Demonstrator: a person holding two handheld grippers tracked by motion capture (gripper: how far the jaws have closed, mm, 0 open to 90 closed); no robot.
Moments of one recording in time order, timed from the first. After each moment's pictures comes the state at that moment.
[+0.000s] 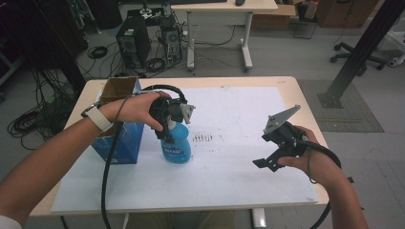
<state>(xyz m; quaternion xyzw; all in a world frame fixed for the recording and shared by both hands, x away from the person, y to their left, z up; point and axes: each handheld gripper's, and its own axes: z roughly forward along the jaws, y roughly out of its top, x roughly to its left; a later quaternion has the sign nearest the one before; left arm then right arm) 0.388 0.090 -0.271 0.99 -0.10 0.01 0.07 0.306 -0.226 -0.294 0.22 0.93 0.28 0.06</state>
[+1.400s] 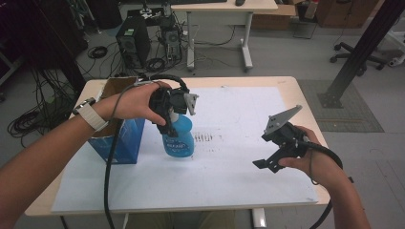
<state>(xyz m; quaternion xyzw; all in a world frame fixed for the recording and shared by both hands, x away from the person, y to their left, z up) 0.370 0.080 -0.223 0.99 -0.05 0.05 0.07 0.302 -0.226 -0.289 0.21 0.93 0.29 0.06</state>
